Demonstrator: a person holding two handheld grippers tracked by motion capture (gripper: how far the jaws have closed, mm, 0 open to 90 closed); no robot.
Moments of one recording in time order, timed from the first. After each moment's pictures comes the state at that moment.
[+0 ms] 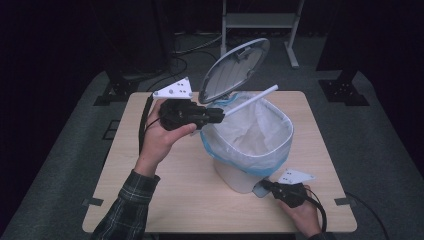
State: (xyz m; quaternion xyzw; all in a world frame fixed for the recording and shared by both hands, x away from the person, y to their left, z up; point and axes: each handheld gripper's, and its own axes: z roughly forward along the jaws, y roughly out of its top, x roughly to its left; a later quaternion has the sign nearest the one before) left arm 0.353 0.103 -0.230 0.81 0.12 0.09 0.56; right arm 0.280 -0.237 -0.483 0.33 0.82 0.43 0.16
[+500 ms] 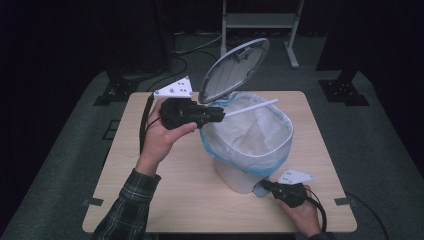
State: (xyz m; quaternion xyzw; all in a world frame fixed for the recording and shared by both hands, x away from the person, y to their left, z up) left arm 0.355 0.102 -0.231 0.81 0.12 0.08 0.56; right arm 0.280 -0.236 -0.483 0.33 0.82 0.43 0.16
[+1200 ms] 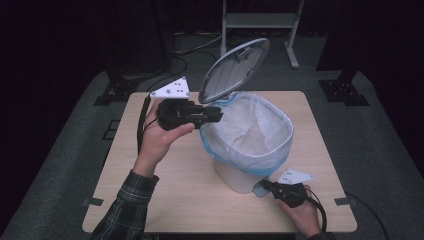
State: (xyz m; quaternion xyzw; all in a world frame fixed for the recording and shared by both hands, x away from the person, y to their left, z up) left arm 0.351 0.110 -0.232 0.81 0.13 0.09 0.57; right arm 0.280 -0.236 -0.483 0.33 0.82 0.43 0.16
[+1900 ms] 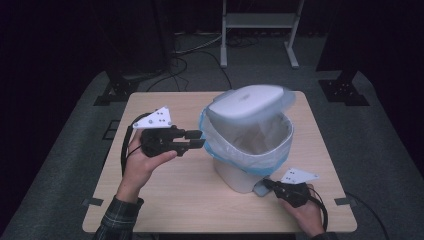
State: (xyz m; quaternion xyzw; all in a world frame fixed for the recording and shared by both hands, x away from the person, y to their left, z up) left arm 0.319 0.149 -0.281 0.82 0.16 0.09 0.55; right arm 0.277 -0.242 -0.471 0.32 0.82 0.44 0.17
